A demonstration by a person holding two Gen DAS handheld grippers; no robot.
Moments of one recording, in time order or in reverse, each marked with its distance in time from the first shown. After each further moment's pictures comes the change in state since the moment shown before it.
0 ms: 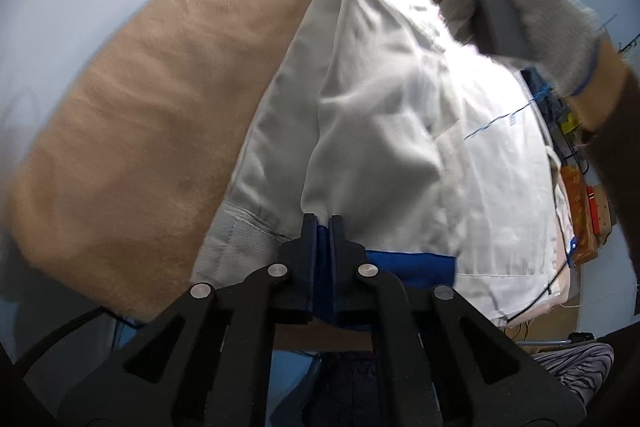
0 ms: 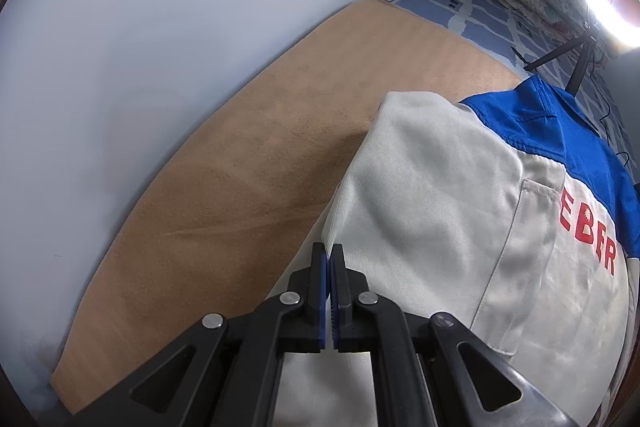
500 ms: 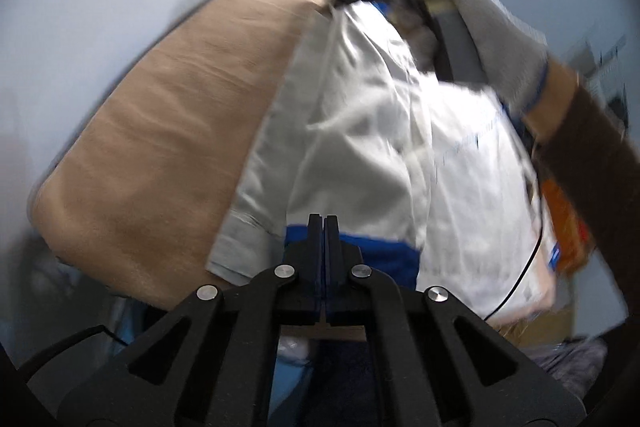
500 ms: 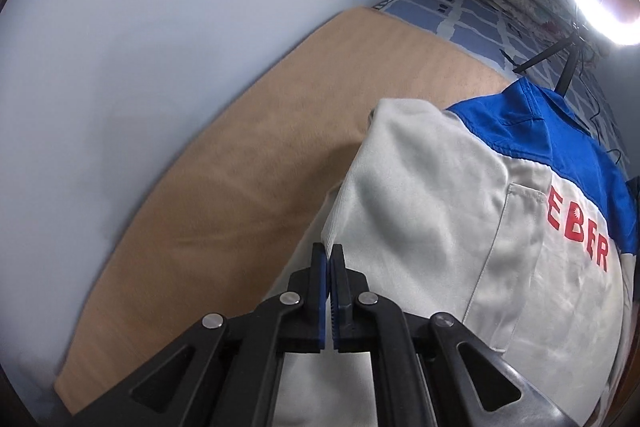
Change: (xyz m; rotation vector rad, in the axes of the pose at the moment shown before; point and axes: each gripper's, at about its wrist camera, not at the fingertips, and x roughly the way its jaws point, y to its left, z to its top) left arm -0.035 0.013 -0.004 -0.042 -0.091 -0.077; right arm -0.009 -0.006 0.006 0.023 -0.013 -0.012
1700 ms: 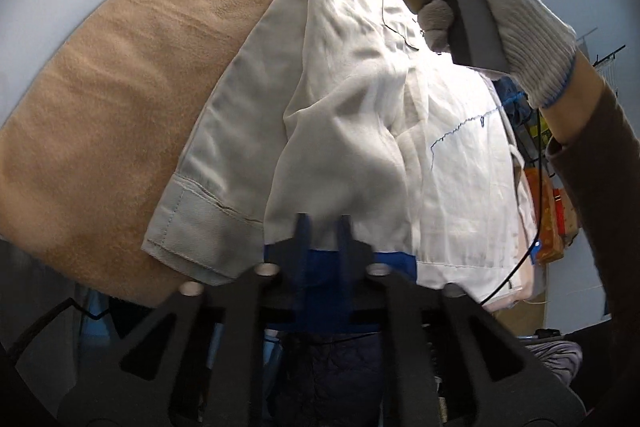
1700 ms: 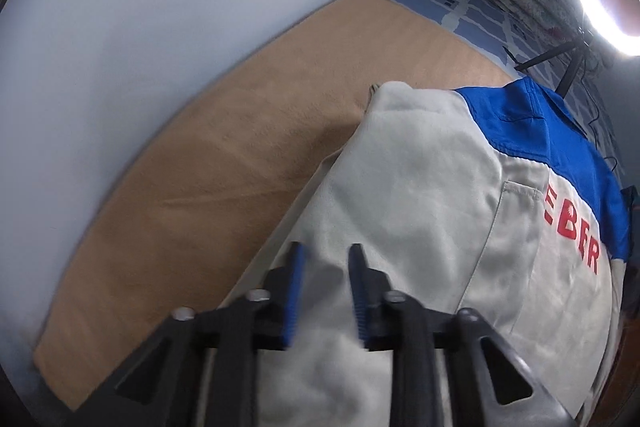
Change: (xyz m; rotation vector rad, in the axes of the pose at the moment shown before) left arm 0.039 -0.019 -0.009 0.000 0.143 -0.047; right arm 0.015 0.000 -0.012 -0.085 0.048 -0.053
